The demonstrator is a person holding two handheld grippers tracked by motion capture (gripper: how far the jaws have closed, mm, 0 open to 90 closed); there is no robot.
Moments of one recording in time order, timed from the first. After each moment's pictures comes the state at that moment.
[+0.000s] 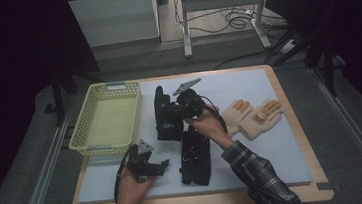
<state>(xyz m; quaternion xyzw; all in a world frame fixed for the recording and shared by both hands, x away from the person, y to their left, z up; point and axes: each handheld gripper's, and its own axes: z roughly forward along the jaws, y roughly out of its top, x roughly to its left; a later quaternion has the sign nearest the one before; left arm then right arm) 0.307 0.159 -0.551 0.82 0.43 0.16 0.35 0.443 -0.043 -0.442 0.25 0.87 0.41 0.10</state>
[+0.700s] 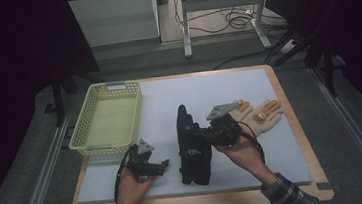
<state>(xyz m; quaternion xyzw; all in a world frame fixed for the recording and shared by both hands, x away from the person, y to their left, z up) 0.307 0.158 -0.551 0.81 0.43 0.16 0.35 0.337 -0.127 -0.425 0.25 0.87 0.43 0.08</state>
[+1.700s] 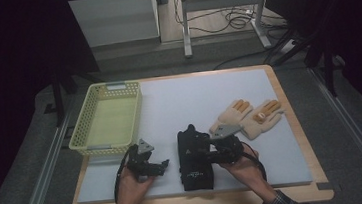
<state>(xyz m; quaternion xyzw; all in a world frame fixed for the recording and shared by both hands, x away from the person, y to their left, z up) 0.307 0.158 -0.551 0.81 0.43 0.16 0.35 0.321 -0.136 -0.480 0.27 0.86 0.41 0.14</state>
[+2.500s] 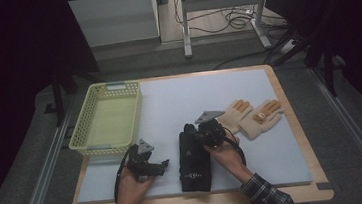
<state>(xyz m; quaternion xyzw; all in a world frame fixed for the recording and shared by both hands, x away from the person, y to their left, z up) 0.307 0.158 -0.551 0.81 0.43 0.16 0.35 0.374 -0.097 -0.493 0.30 0.85 0.40 0.14</state>
